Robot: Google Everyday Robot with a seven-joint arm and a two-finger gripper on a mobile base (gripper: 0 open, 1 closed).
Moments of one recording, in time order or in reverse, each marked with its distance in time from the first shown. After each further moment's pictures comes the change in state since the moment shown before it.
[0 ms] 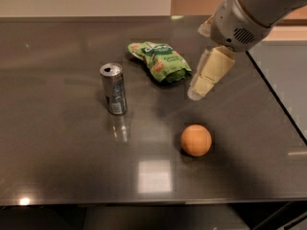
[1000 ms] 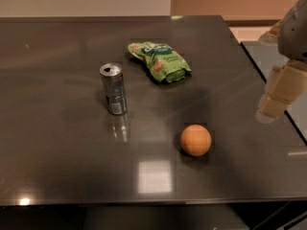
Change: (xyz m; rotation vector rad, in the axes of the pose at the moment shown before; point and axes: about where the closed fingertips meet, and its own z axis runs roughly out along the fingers) arm 0.098 0.033 -0.070 0.042 0.263 0.040
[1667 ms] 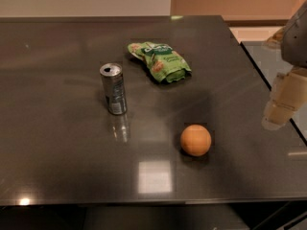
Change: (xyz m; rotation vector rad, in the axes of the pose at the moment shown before) arm 0.011 0.008 0.002 -0.009 0.041 -0.010
